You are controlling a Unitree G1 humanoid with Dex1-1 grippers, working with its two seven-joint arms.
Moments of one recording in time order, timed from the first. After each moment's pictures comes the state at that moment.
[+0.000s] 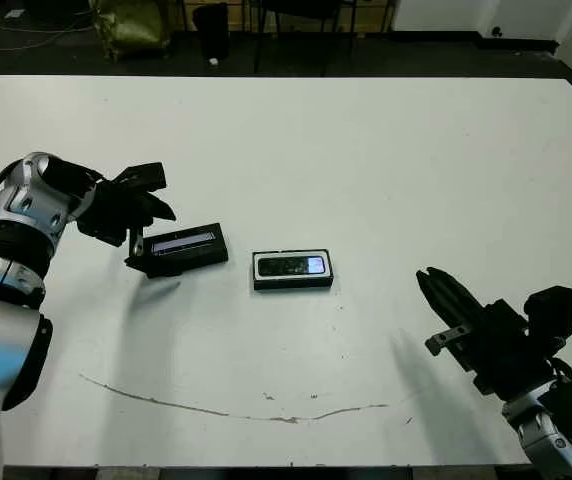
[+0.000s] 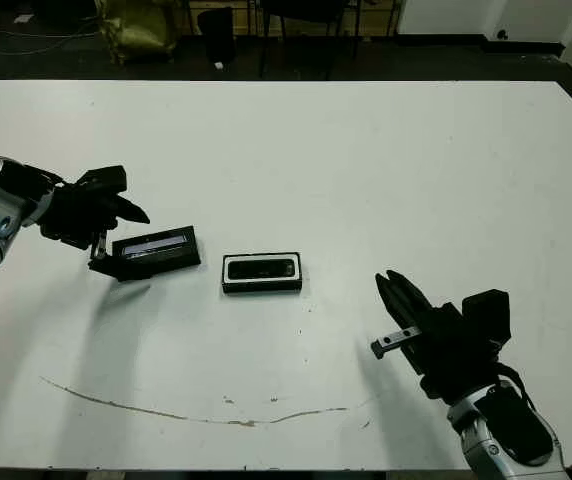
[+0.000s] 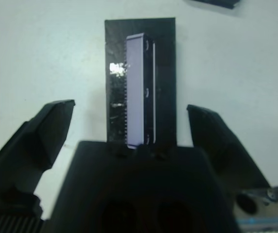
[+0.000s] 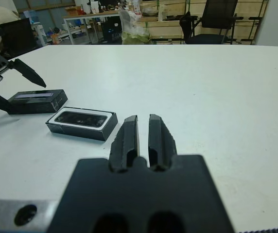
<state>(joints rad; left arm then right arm) -0.98 0.63 -0.34 1.06 0.19 -0.06 -1.40 0.31 -0.36 -0.11 -0.69 0.40 0.45 0.29</state>
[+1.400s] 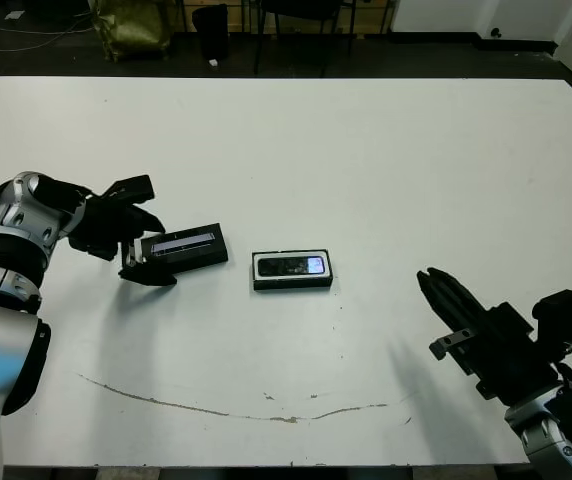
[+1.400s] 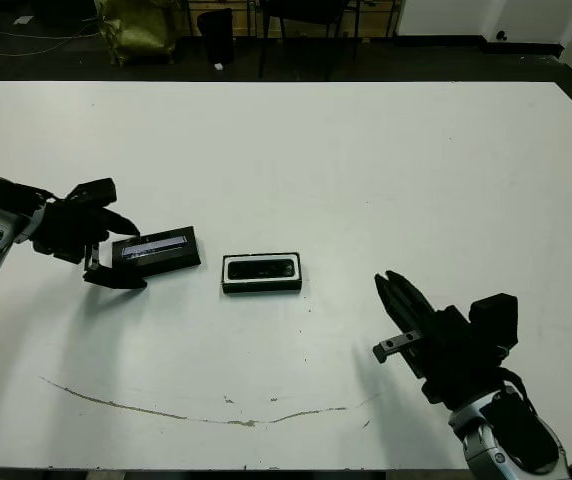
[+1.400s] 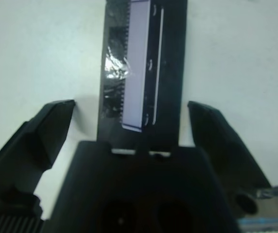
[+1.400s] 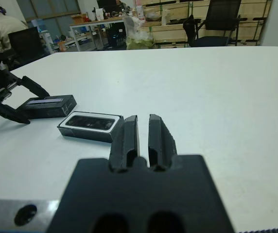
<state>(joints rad) -0.96 0.62 -0.30 1.17 0.19 -0.04 -1.38 0.33 -0.37 -0.11 -0.70 0.46 0.44 0.30</state>
